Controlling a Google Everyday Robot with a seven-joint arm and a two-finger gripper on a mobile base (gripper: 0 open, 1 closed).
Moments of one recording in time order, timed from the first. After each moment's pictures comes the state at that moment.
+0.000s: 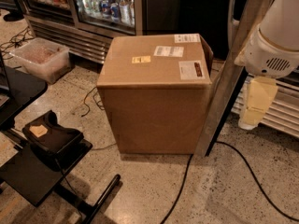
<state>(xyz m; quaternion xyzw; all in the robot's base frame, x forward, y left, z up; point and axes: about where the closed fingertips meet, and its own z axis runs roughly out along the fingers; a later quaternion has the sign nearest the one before) 0.461 -0.210 0.916 -0.62 0.78 -0.01 0.09</state>
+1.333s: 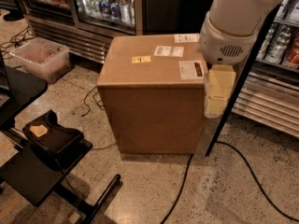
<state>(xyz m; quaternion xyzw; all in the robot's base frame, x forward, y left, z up) 0.479 -0.130 0.933 -0.69 0.72 -0.03 0.10</state>
